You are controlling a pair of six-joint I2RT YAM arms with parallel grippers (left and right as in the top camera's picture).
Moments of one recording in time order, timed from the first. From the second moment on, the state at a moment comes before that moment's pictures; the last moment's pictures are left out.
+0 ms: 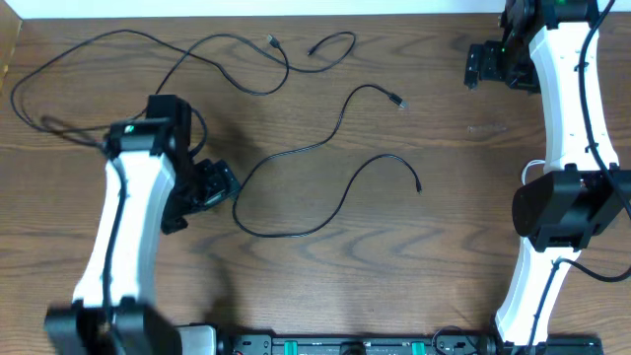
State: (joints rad) left arm 0.04 1.51 1.26 -1.37 0.07 -0.51; right arm 0.02 2.20 2.34 -1.51 0.12 0.23
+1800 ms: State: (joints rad) left arm 0.04 1.48 0.78 -0.66 0.11 -0.37; right arm 0.02 2.20 2.34 -1.51 0.12 0.23
